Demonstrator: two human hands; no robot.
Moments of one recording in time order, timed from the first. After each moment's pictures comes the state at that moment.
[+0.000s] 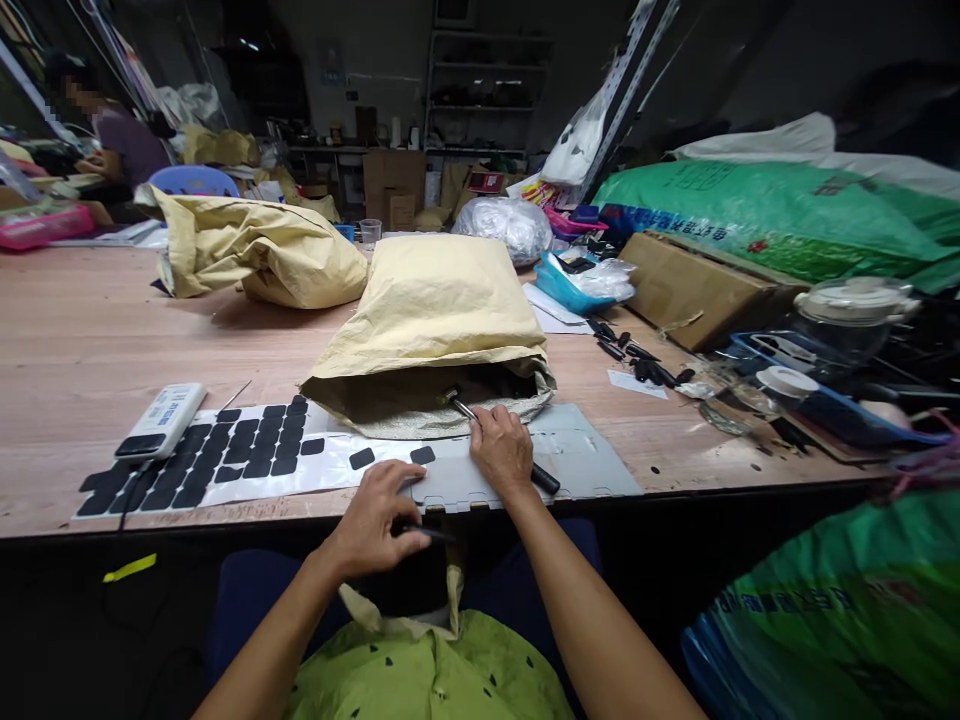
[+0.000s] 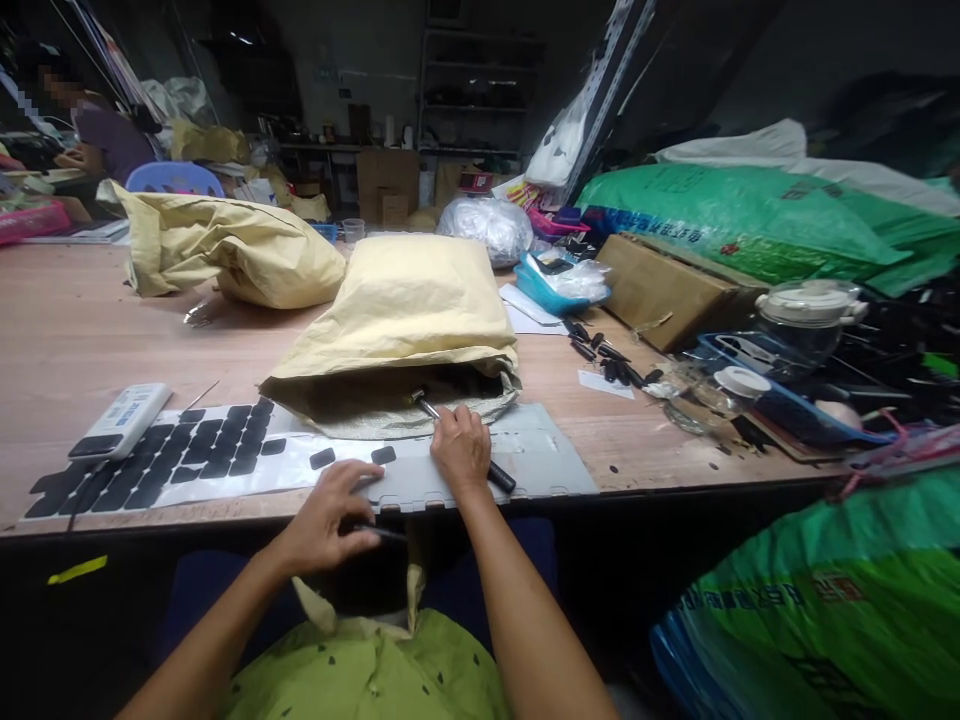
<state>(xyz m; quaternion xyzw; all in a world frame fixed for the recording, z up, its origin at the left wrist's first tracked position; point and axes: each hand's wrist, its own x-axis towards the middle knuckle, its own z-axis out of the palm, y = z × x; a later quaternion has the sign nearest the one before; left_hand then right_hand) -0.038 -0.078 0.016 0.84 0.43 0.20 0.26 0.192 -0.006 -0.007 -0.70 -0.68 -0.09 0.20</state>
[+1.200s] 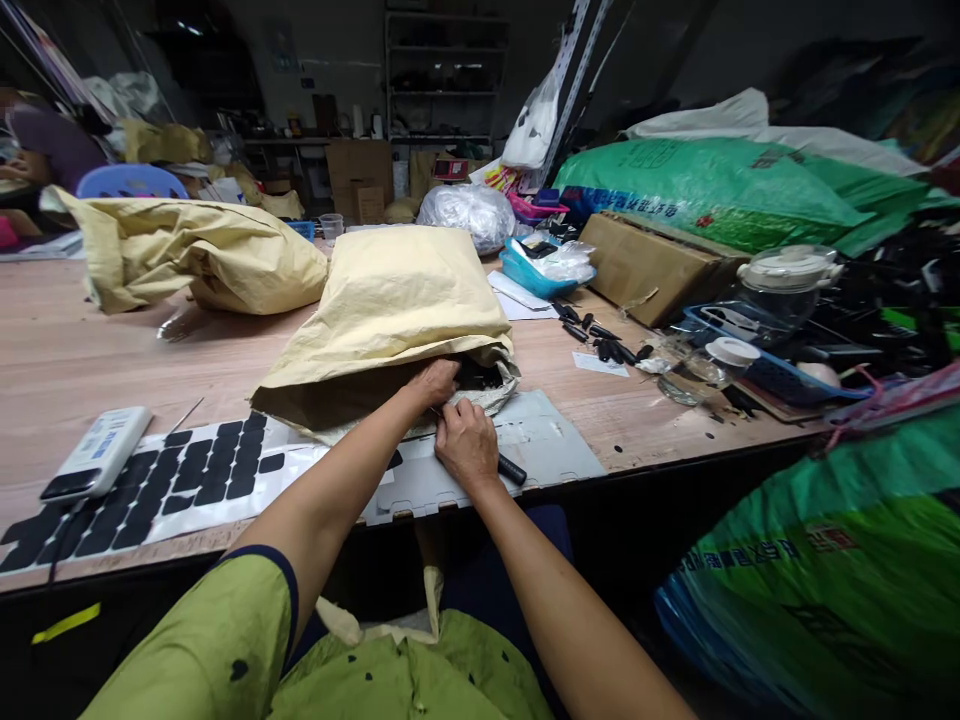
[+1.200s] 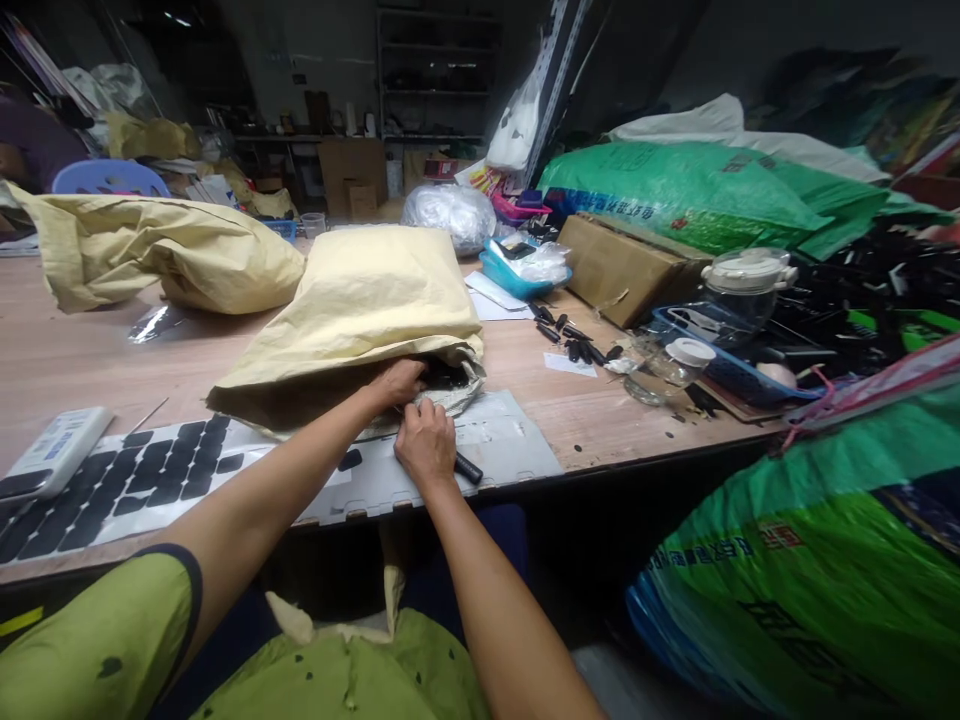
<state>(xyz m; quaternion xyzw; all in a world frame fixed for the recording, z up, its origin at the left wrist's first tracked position) 0.122 0.125 0.035 0.88 0.43 0.07 0.17 0.189 -0.005 0.000 -0.71 -0.68 -0.08 0.17</state>
